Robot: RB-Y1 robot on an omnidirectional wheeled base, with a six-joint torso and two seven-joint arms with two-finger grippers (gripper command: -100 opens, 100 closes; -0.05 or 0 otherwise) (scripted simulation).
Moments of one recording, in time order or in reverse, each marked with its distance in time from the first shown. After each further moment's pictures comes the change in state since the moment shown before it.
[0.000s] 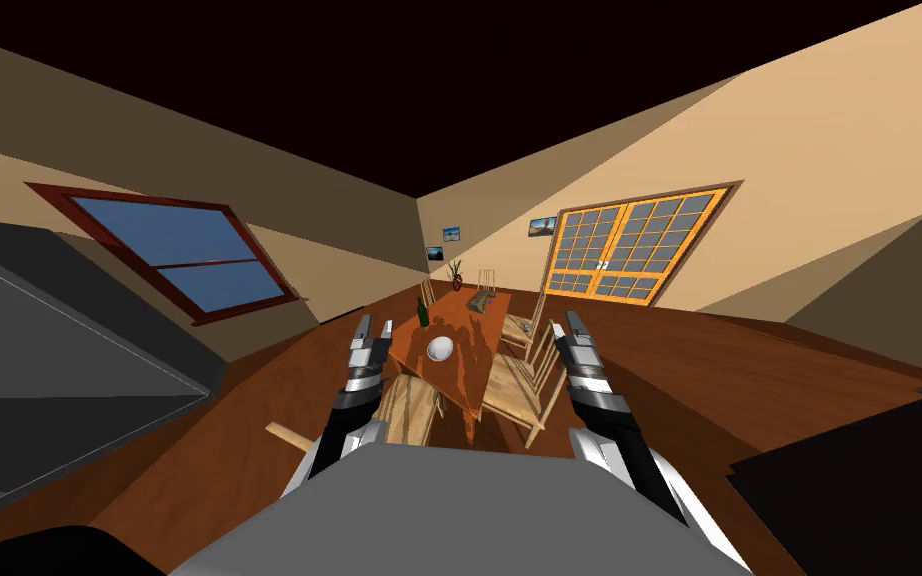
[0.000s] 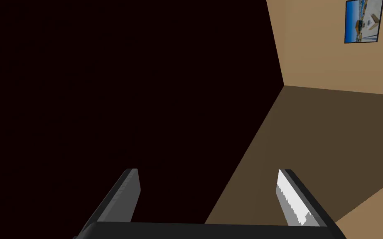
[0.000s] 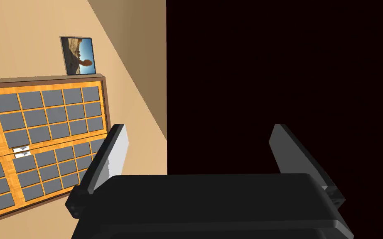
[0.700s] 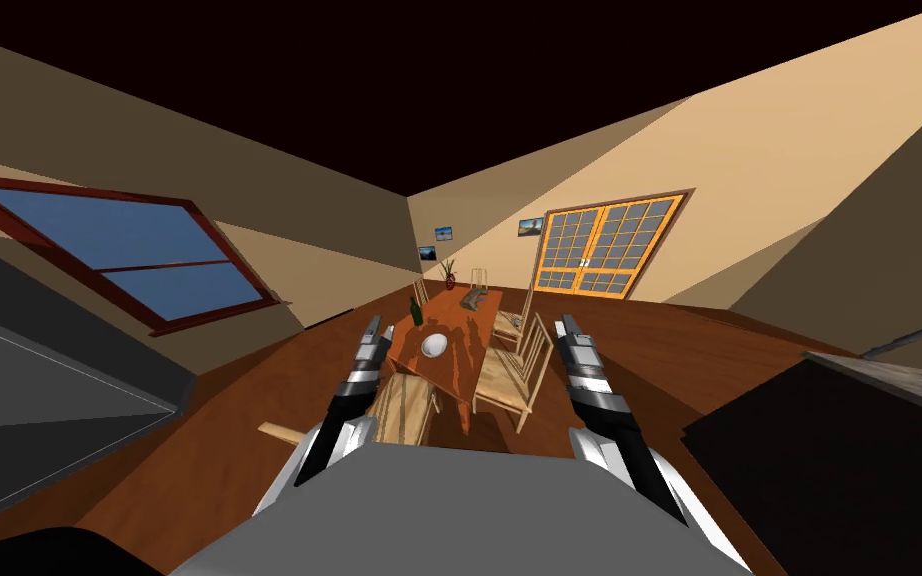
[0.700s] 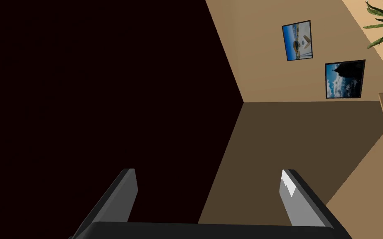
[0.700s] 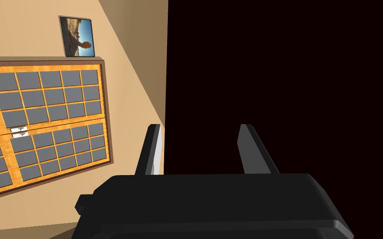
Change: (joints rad) left arm -0.052 0.124 0.068 0.070 0.019 0.166 -0.015; right arm 0.000 0.000 0.000 0.000 0.000 0.000 0.000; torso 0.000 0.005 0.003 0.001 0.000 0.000
